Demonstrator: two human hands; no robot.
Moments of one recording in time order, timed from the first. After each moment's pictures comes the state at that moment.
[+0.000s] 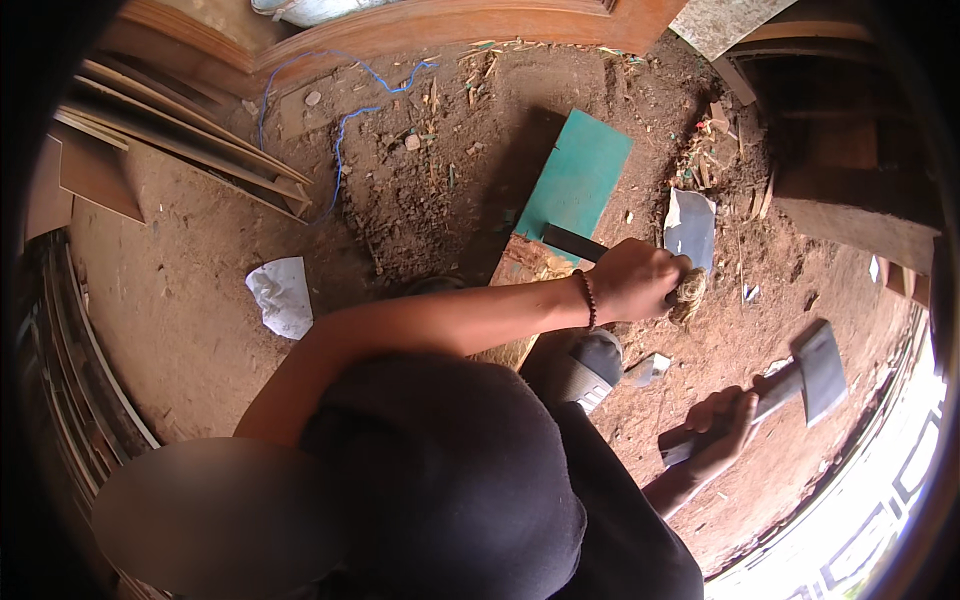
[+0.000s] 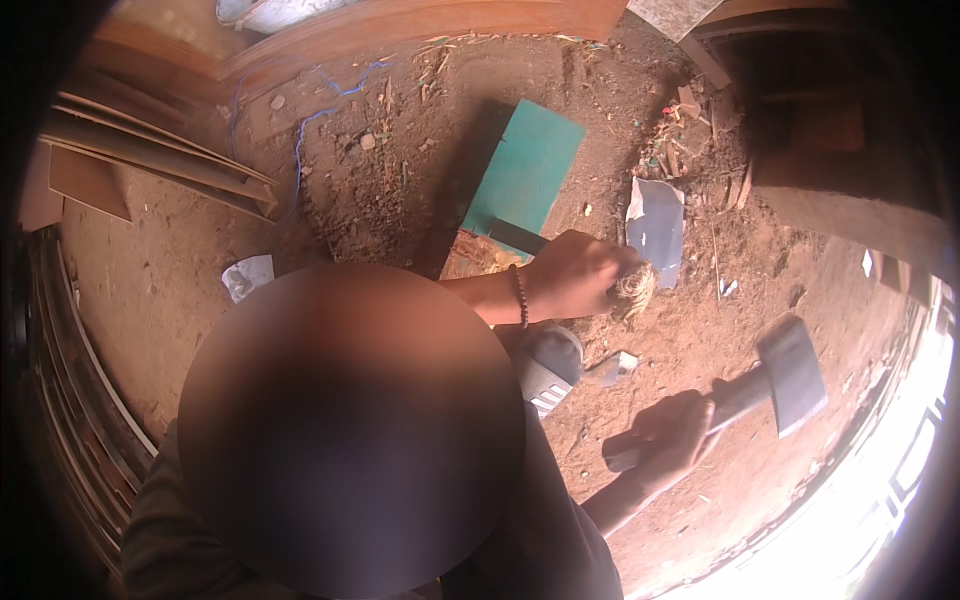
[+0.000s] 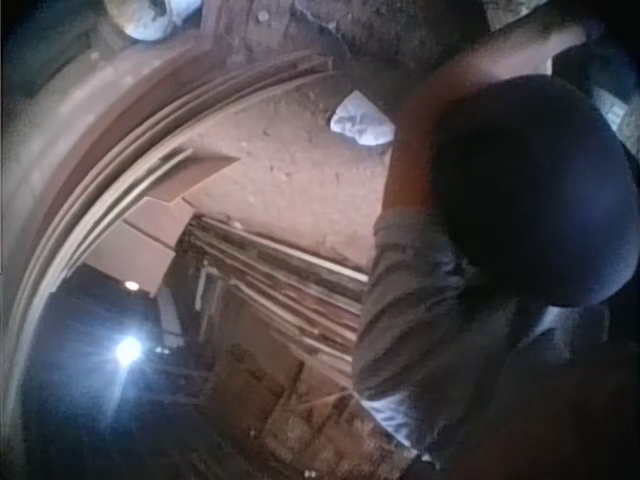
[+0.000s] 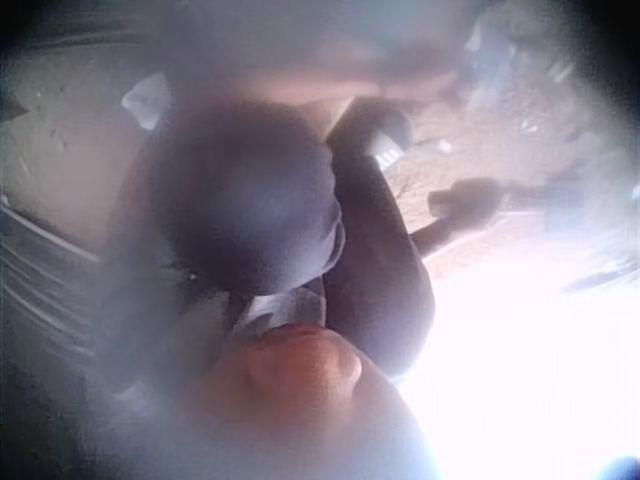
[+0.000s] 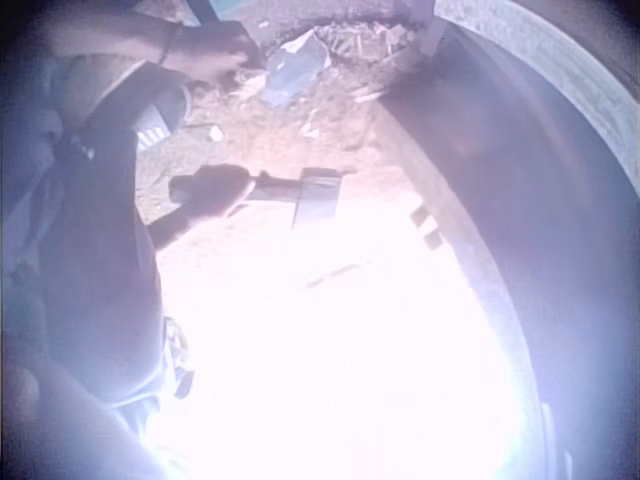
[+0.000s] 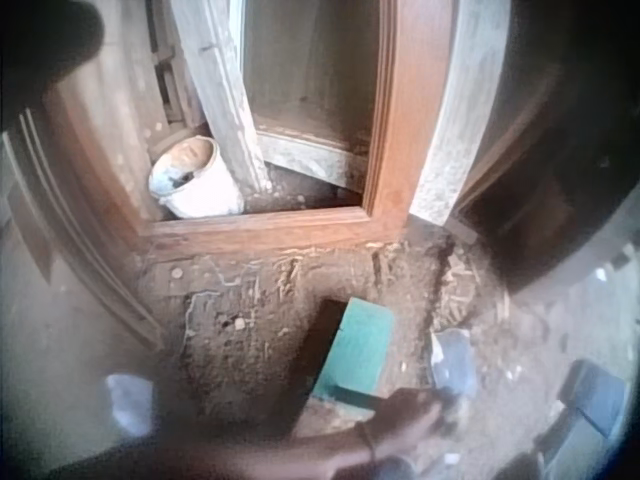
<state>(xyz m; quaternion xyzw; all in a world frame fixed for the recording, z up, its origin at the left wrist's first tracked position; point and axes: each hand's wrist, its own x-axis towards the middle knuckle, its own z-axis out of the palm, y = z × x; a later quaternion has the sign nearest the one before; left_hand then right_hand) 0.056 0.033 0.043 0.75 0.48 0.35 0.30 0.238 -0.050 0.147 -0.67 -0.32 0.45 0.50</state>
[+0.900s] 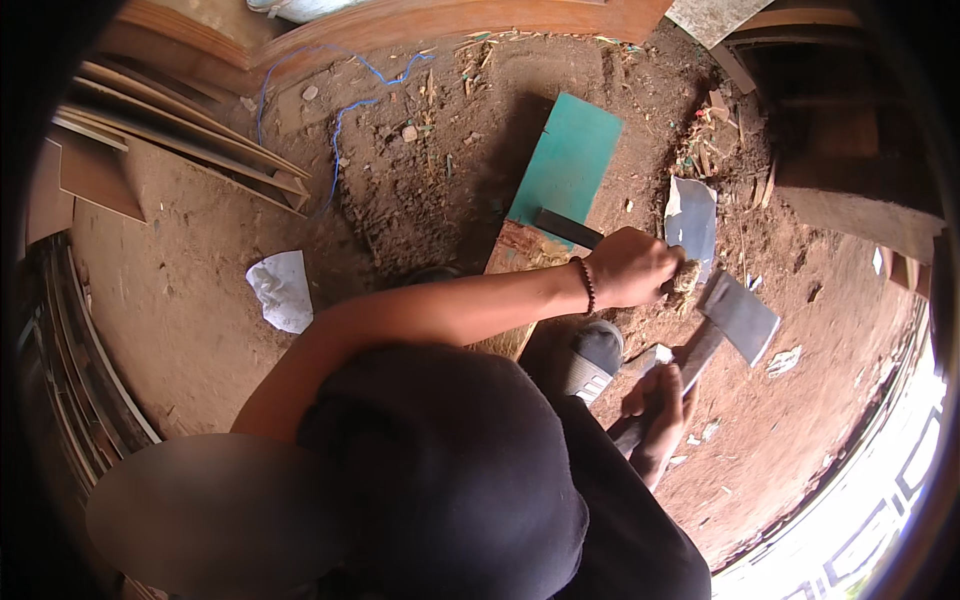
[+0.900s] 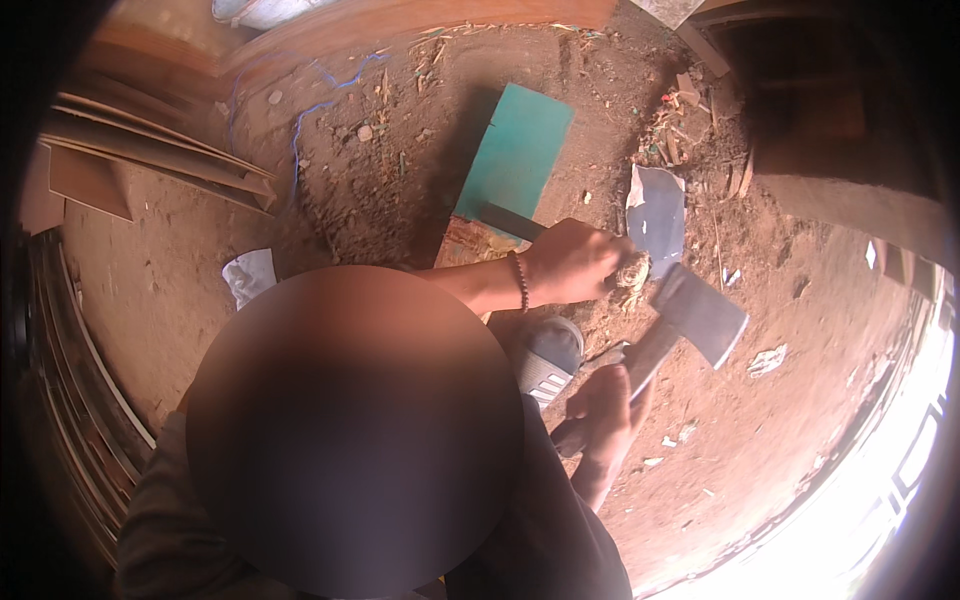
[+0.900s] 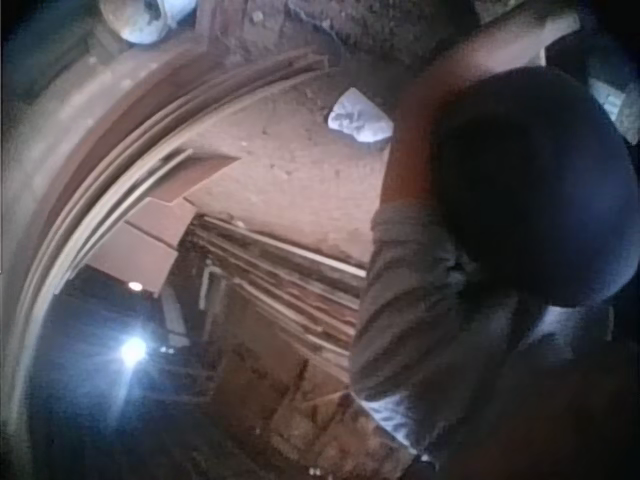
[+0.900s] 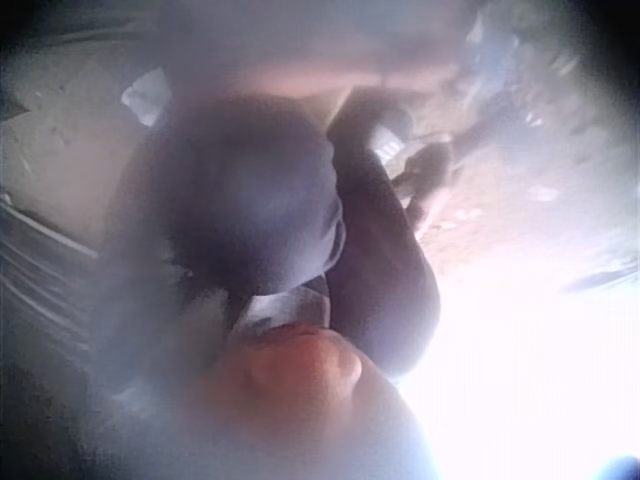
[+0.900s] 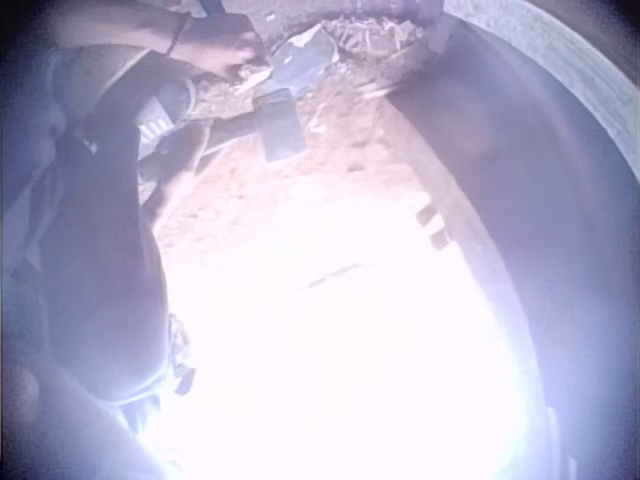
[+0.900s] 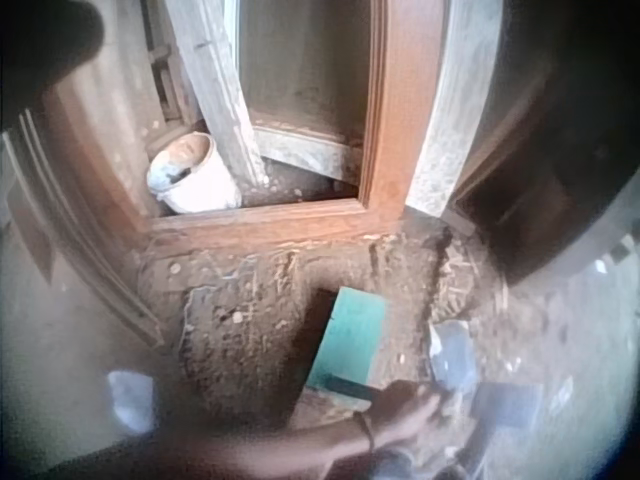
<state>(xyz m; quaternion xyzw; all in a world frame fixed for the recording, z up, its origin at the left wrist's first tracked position) 0.060 0.034 0.031 0.77 0.48 0.30 0.31 0.229 -0.088 0.101 -0.64 -0.29 0.59 0.39</state>
